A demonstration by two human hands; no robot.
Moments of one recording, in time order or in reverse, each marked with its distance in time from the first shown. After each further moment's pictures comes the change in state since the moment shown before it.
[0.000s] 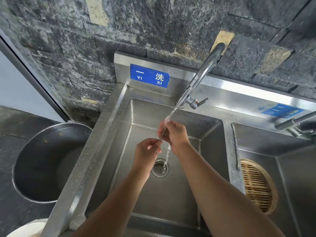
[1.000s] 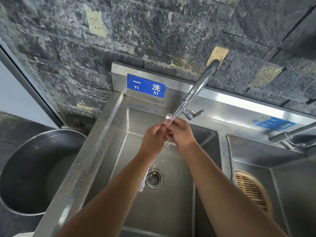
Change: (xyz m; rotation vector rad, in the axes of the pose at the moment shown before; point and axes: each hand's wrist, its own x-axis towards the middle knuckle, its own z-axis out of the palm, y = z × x) left_hand 0.038 0.068 0.037 0.021 -0.195 0.240; right_hand 0.015 -0.046 -0.015 -0.113 -0.075 -0.177
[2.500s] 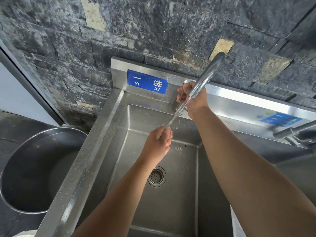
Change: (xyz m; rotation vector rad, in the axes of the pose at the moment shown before) left_hand -0.019 0.005 -0.001 -0.042 -0.137 -0.101; right_hand 0.069 -0.075 -0.011 0.281 0.207 -0.022
